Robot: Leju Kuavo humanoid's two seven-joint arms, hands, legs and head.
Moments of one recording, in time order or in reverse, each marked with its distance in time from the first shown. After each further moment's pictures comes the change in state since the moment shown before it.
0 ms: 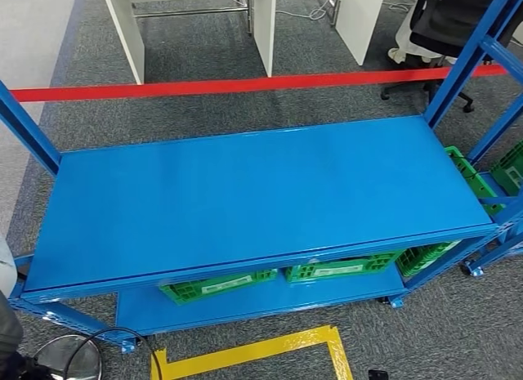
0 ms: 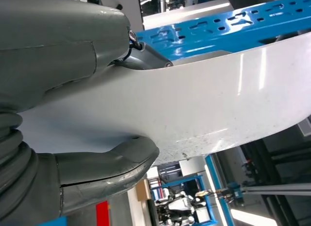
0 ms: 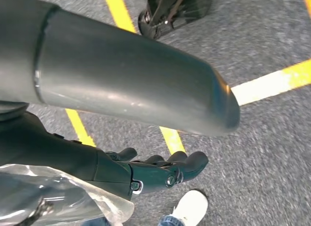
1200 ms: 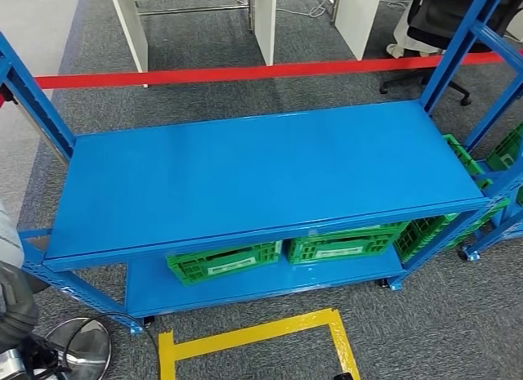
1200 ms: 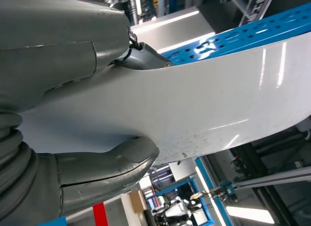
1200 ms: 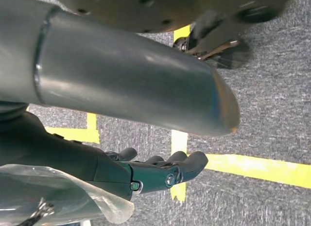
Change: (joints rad) left arm -0.077 -0.021 0.014 0.069 -0.160 0.001 -0.002; right arm 0.015 -0.032 0.150 0.073 0.221 0.177 0.068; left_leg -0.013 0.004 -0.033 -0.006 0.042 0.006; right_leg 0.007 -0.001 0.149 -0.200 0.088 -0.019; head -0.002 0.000
